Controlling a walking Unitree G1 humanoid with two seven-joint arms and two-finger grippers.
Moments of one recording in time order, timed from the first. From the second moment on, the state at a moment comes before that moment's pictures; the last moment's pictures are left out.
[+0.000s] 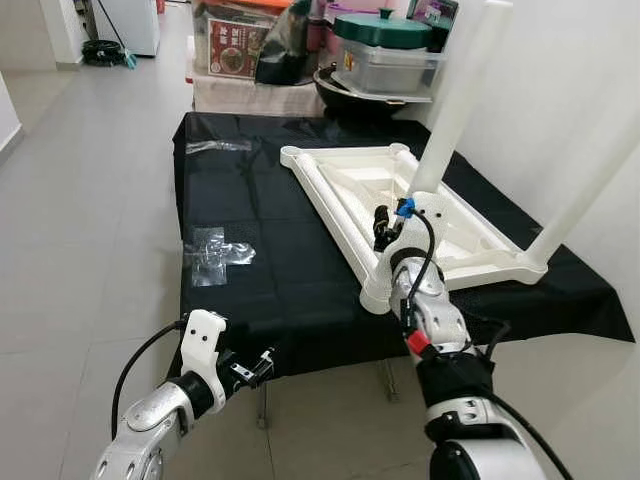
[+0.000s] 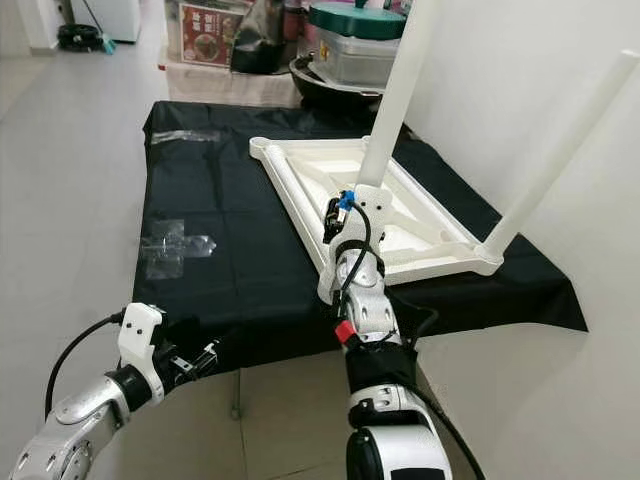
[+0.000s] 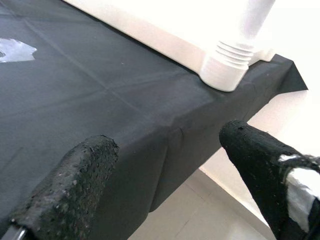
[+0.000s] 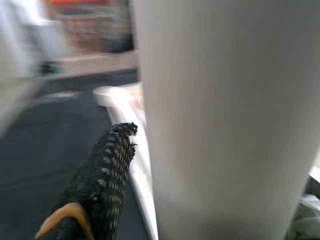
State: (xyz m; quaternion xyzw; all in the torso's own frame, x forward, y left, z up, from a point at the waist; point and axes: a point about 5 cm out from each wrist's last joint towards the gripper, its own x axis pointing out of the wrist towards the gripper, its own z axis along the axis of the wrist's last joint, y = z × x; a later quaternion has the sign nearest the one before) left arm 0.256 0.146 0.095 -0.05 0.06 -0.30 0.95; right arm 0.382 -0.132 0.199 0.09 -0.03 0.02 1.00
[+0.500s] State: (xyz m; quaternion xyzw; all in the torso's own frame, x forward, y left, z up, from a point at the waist) left arm 0.256 0.145 0.095 -0.05 0.06 -0.30 0.95; right arm 0.387 -0.156 0.197 0.03 0.01 0.27 0.96
